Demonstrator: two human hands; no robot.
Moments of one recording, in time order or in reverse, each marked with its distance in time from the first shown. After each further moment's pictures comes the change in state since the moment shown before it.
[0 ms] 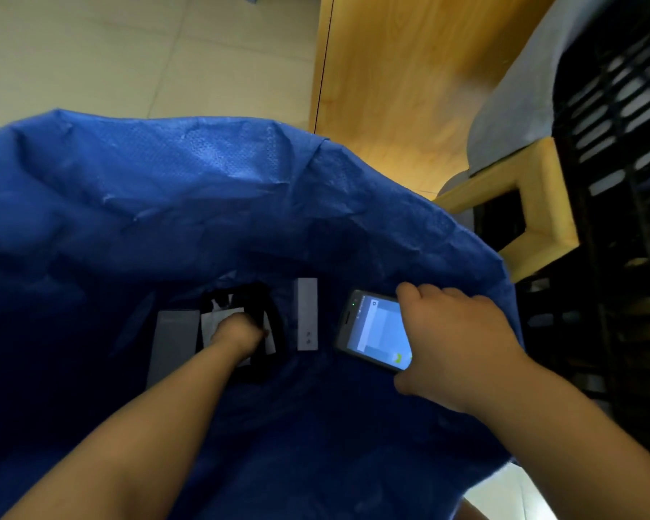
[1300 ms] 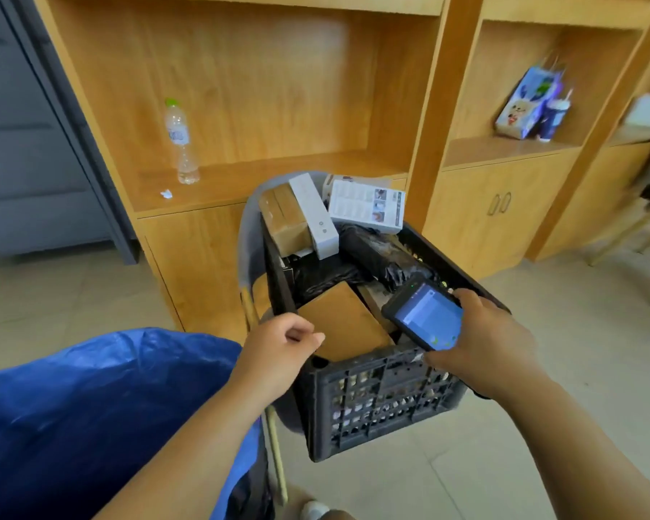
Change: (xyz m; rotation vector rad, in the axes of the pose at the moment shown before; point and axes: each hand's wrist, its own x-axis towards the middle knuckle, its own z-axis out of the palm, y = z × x) left_hand -0.439 0.212 0.022 -0.136 0.209 1.108; right_hand -0.342 0.204 0.022 0.435 0.723 0.769
